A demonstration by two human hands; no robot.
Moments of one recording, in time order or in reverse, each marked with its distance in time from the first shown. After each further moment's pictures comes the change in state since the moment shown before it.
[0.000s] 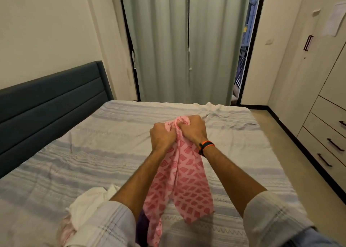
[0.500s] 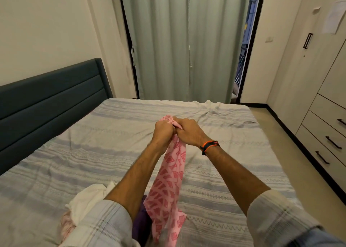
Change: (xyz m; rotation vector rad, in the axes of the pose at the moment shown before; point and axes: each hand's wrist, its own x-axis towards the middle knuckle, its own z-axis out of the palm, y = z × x) left_hand -0.006 0.010 -0.001 -0.574 -0.283 -0.214; right_hand -0.014 -0.006 -0.010 -0.232 -0.394 -0.260
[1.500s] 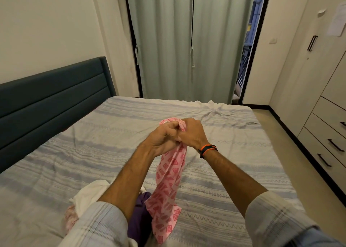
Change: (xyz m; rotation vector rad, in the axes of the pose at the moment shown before) left_hand -0.019 0.002 -0.035 -0.362 -0.649 -0.120; right_hand -0.008 -0.007 0.023 0.100 0.216 0.083
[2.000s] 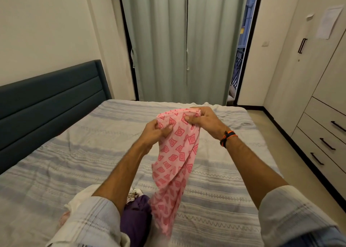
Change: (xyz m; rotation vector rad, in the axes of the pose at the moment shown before) left_hand 0.006 0.006 -0.032 0.609 0.410 0.076; right_hand 0.014 0.017 -0.072 0.566 -0.198 -0.028
